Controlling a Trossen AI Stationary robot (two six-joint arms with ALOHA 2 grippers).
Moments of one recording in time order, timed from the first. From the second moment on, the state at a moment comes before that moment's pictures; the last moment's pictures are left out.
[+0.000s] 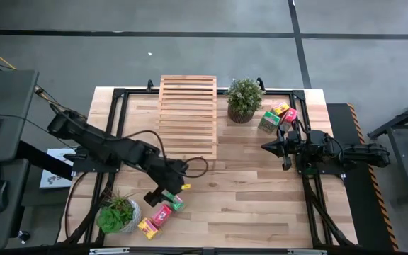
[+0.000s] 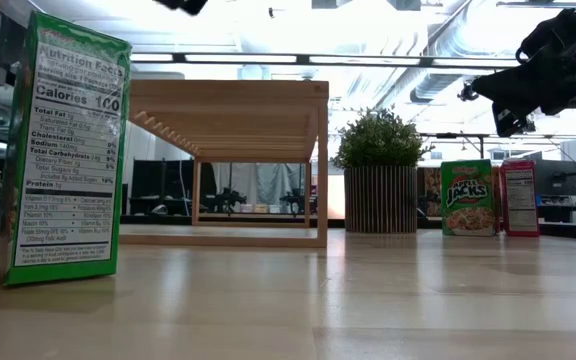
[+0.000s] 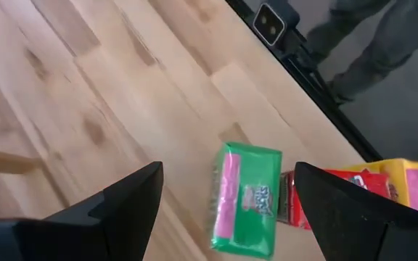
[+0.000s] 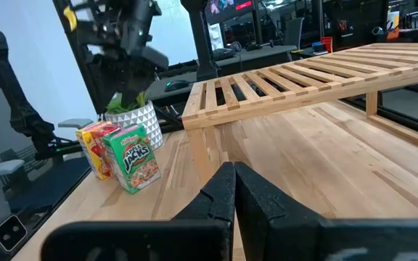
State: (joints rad) left arm -0.37 1.49 1.24 -0.71 0.21 0.20; right arm -0.06 0.01 0.01 0.02 -0.06 0.20
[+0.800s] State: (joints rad) left arm -0.43 1.56 1.24 -0.77 0.14 0.24; right arm -0.06 0.01 0.01 0.02 -0.06 0.20
